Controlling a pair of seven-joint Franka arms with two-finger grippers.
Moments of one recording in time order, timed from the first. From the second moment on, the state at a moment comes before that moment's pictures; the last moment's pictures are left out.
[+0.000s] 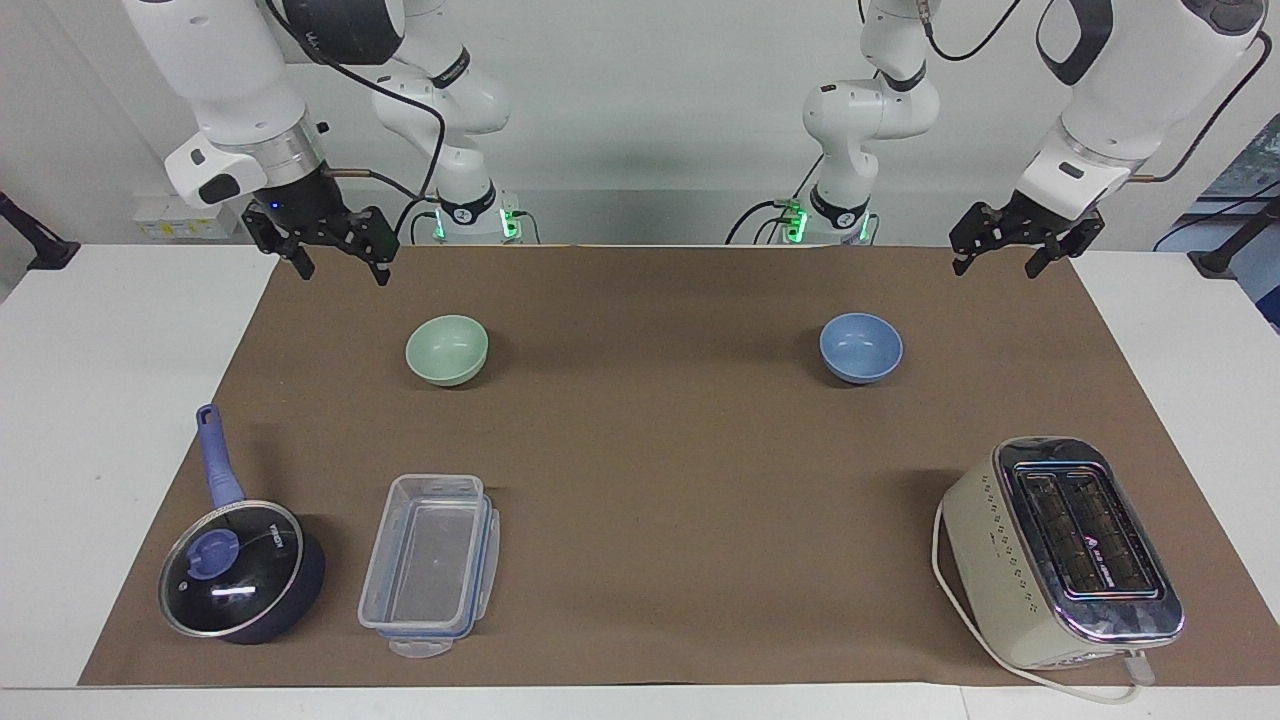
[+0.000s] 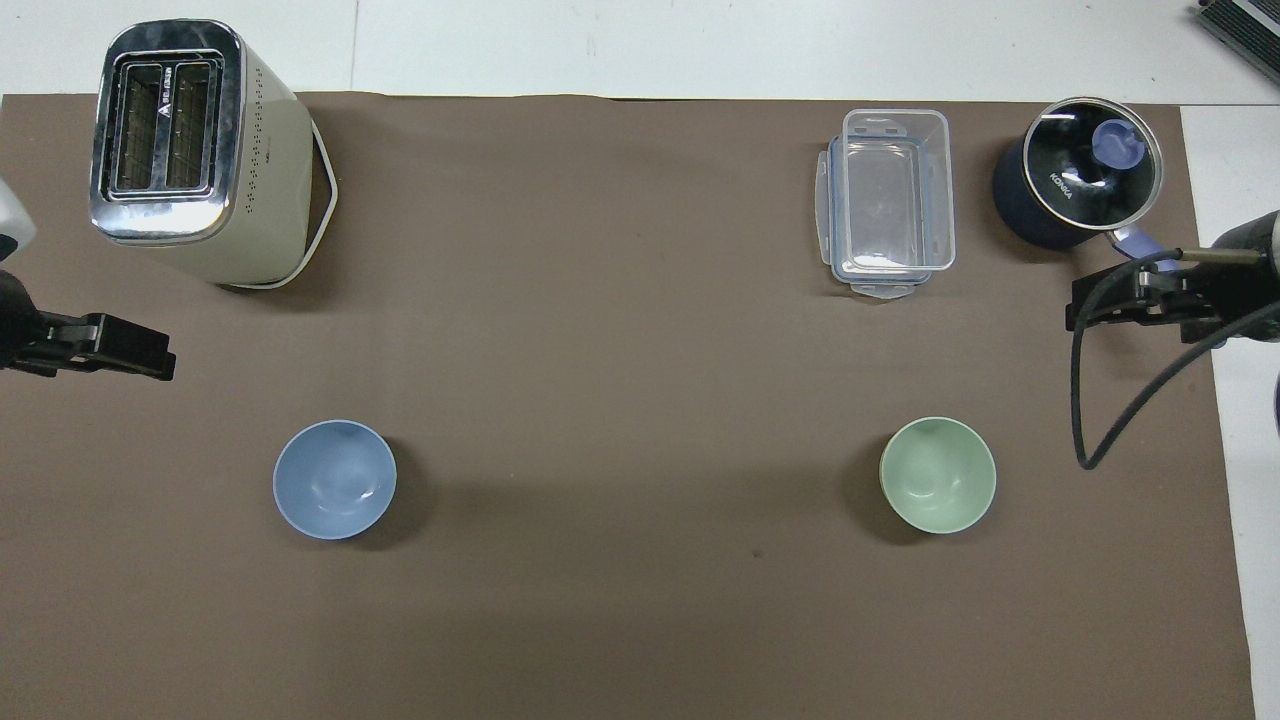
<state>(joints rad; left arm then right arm) 0.01 -0.04 -0.07 -1.63 -0.02 1.52 0.03 -0.02 0.03 0.04 -1.53 0.01 1.54 0.14</state>
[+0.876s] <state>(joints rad) 0.01 -0.04 -0.07 -1.70 -0.02 1.56 0.03 -0.02 0.03 0.04 -1.53 0.01 1.55 0.14</state>
